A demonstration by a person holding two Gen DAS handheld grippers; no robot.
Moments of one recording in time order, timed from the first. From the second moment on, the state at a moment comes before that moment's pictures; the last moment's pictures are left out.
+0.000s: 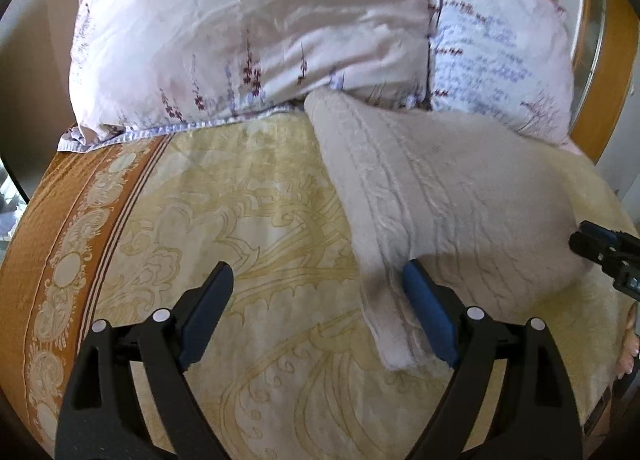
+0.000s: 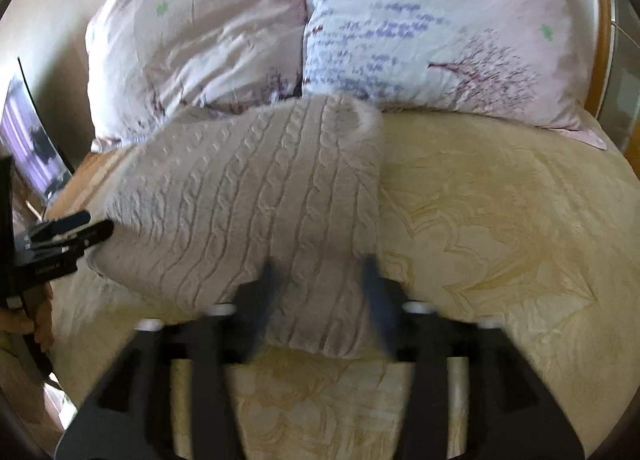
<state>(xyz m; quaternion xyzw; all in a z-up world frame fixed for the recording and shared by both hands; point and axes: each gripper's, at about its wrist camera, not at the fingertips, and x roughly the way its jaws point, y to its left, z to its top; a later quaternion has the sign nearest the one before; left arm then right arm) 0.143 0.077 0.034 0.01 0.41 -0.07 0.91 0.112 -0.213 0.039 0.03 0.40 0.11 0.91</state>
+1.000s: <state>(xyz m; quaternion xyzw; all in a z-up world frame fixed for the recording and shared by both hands) 0.093 0.038 0.013 0.00 0.44 -0.07 0.89 0.075 -0.199 0.023 0.03 0.42 0.08 0.90</state>
